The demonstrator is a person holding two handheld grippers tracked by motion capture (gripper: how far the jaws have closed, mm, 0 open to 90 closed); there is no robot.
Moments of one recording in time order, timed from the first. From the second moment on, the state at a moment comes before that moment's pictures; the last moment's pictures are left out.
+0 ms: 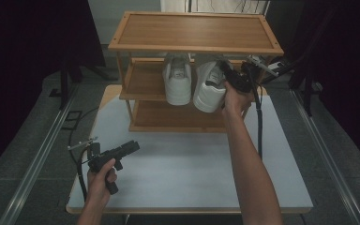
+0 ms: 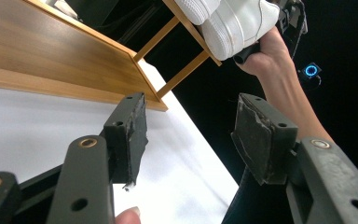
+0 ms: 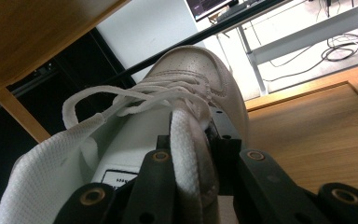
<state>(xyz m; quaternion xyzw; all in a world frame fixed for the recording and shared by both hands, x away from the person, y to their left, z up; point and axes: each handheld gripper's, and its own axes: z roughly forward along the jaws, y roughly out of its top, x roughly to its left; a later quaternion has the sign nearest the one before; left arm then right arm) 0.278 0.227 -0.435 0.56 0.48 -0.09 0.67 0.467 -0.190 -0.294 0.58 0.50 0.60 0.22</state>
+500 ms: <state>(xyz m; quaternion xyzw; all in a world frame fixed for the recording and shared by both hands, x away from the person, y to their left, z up) 0.277 0.226 -0.435 0.56 0.48 -0.09 0.67 0.470 -0.186 -0.296 0.56 0.50 0.62 0.23</state>
